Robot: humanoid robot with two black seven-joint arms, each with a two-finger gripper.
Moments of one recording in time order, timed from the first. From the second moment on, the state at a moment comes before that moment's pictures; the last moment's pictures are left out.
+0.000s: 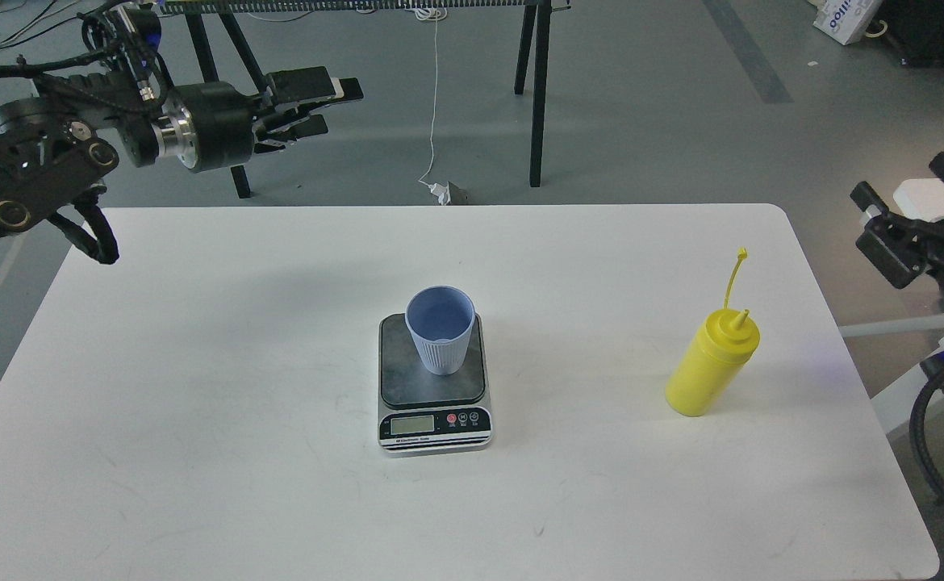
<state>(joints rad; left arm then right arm) -1.21 0.52 -0.17 -0.73 0.93 -0.49 -0.49 0.12 -0.74 1.21 1.11 1.07 0.49 -0.49</state>
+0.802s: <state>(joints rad) -1.16 0.53 -0.17 -0.73 0.91 -0.49 -0.49 -0.15 -0.52 1.11 1.07 0.86 0.49 -0.49</state>
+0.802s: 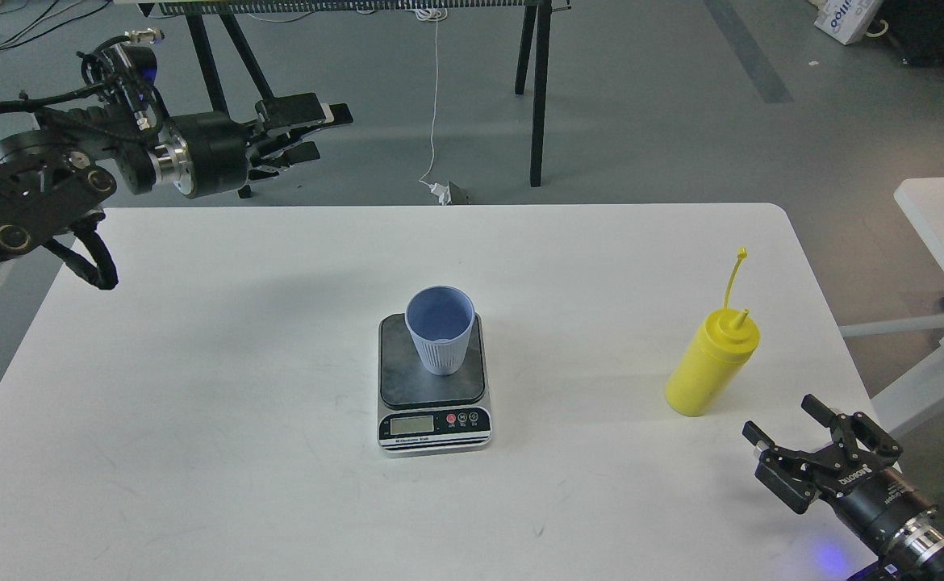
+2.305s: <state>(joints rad) -1.07 0.55 -0.19 -0.73 0.90 -0.49 -0.49 0.17 -0.29 1.01 0.68 0.69 0.49 -0.49</state>
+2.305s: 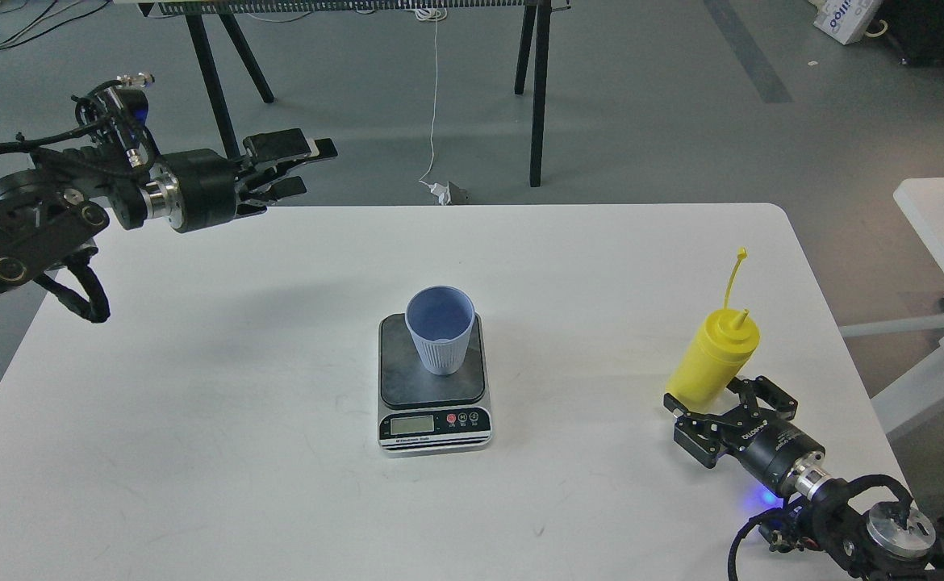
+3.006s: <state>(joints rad) -1.06 0.55 -0.22 -0.73 0.91 -0.49 -0.49 0.62 -0.35 1.01 0.66 0.34 0.49 -0.47</state>
